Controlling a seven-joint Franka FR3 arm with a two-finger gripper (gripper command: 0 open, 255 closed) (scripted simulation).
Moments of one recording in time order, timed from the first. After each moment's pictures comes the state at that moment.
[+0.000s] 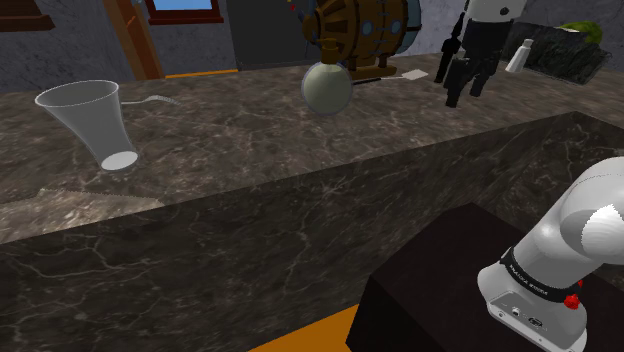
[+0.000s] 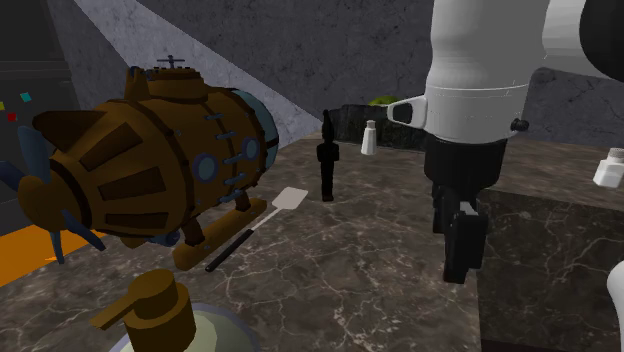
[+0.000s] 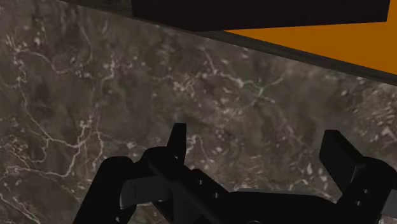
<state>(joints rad) 0.02 -0.74 -0.05 -2.40 -0.09 1.60 0.07</state>
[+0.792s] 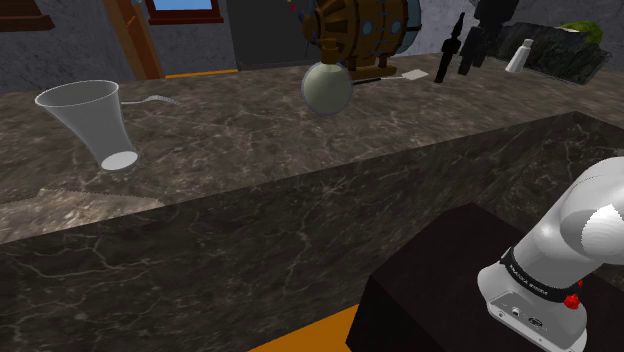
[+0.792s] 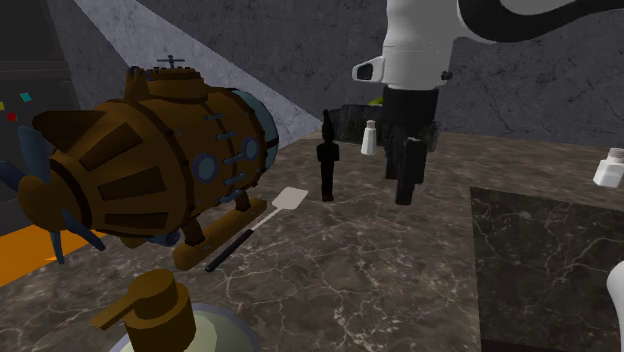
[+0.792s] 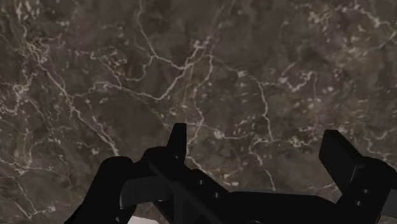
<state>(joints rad) 0.03 -0.56 -0.29 -2.18 -0.17 1.65 -0.30</state>
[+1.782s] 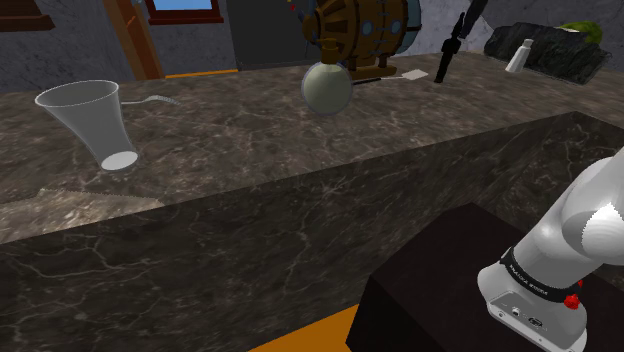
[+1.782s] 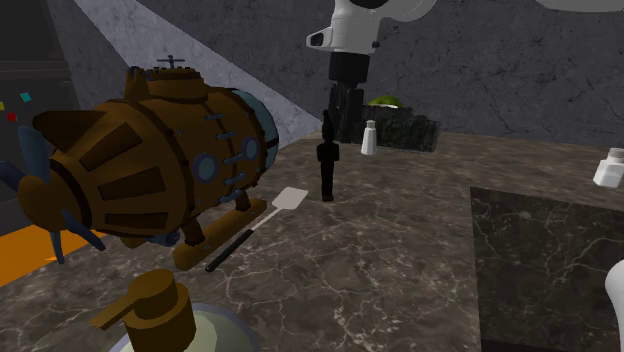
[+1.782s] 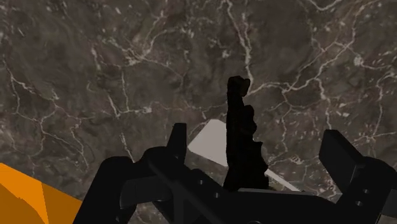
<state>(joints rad) 0.06 -0.06 -0.62 -1.60 0.06 1.61 -0.90</state>
